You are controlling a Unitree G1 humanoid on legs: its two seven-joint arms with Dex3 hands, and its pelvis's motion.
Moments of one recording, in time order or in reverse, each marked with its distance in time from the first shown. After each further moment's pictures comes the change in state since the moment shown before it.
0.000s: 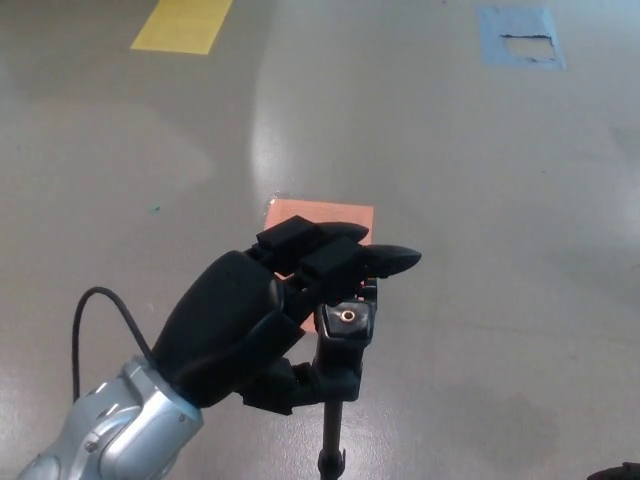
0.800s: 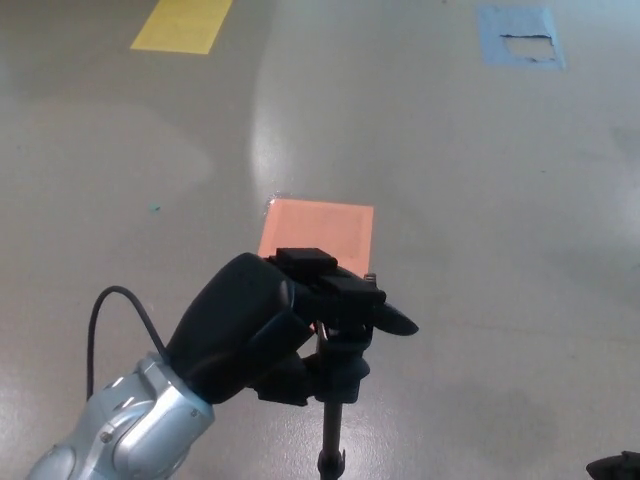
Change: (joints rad) left_arm -0.043 -0.017 -0.025 0.098 -0.017 -0.050 0.031; right_arm -0.020 -0.002 0.004 0.000 -0.001 0.000 0.006
